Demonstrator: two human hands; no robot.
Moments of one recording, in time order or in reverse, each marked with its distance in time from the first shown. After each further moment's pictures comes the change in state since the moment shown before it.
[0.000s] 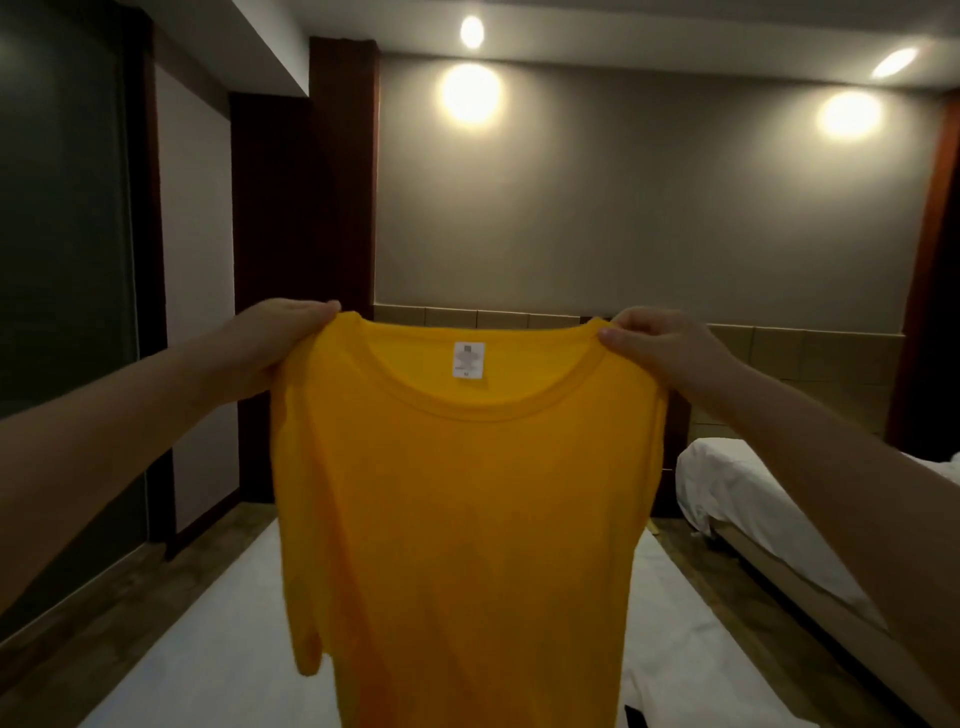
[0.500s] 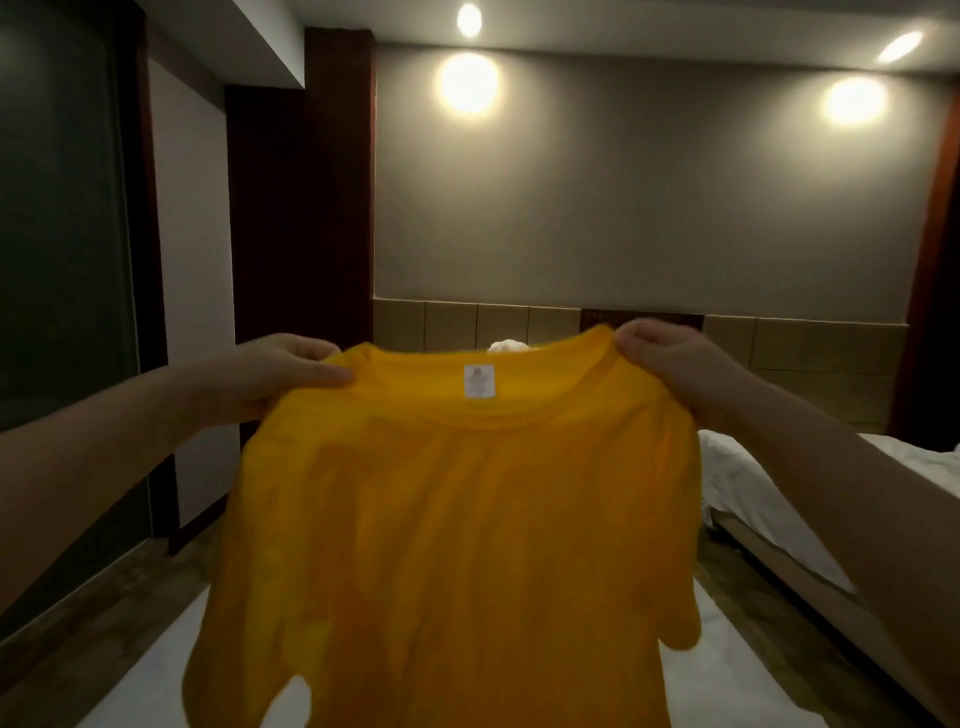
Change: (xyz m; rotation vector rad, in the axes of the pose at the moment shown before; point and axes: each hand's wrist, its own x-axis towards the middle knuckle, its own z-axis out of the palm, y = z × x) left_hand 0.004 -0.021 -0.013 0.118 -0.375 0.029; right_hand -0.002 0.026 0.004 0.127 -0.075 0.127
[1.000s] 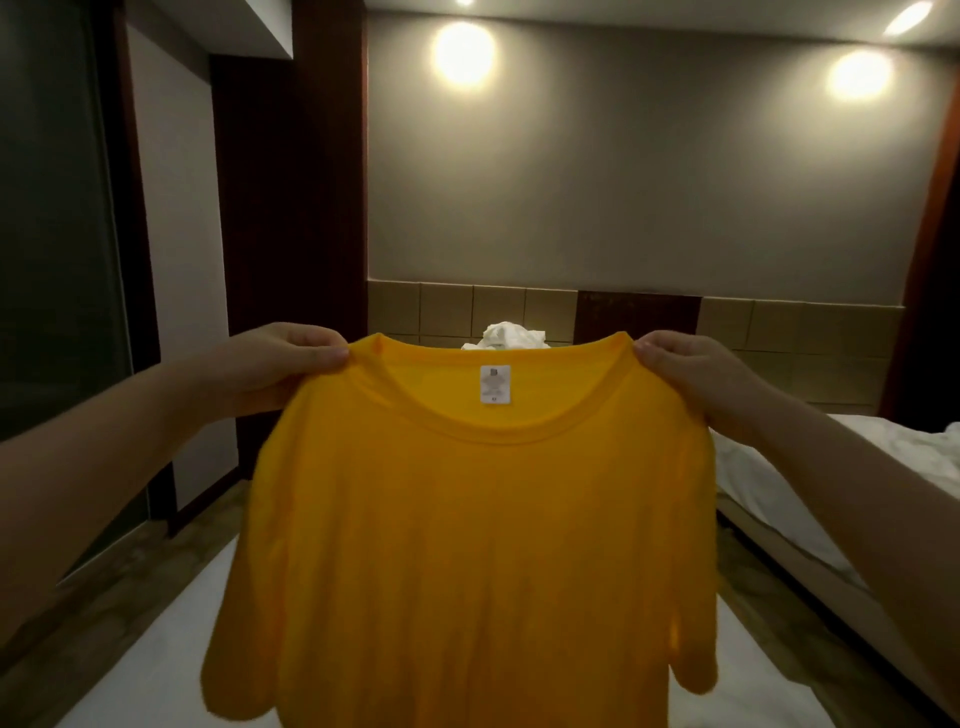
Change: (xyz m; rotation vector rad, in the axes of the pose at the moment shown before) left_hand 0.006 -0.011 0.013 -0.028 -0.042 0.032; right_hand -0.015 0.026 -0.003 -0.026 0.015 0.062
